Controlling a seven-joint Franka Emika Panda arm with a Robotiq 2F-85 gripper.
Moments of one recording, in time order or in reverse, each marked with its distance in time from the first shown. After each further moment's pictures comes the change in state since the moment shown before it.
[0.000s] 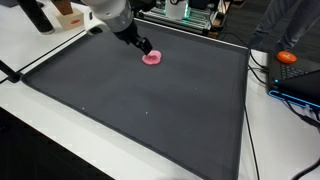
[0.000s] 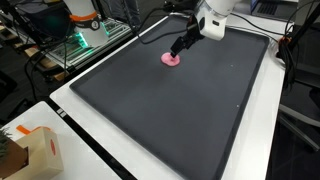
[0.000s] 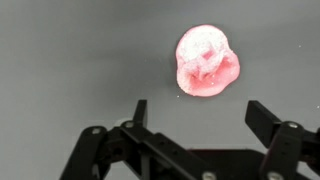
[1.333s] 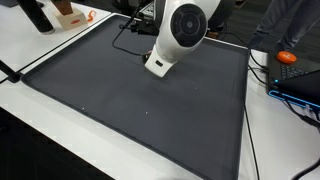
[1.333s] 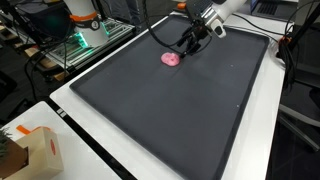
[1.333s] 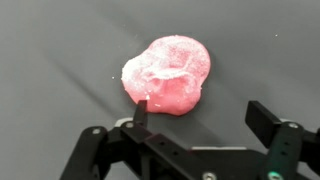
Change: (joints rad) arm 0.174 0.173 0.110 0.077 -0.295 -0.105 -0.463
